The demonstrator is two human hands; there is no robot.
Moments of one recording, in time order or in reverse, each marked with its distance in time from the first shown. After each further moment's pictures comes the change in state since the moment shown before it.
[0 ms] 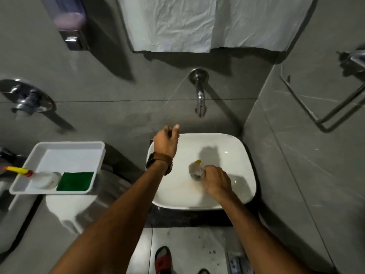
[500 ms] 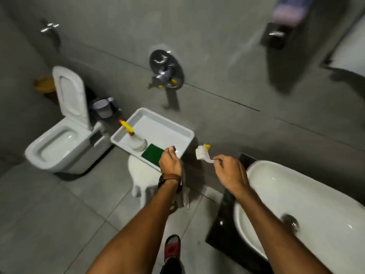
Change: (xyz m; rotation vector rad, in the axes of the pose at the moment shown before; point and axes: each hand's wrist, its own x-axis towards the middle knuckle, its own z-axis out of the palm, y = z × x) left_hand 0.034 -0.226 -0.265 -0.018 0.627 -0.412; right_hand 0.027 -0.307 0.102 0.067 -0.066 -0.543
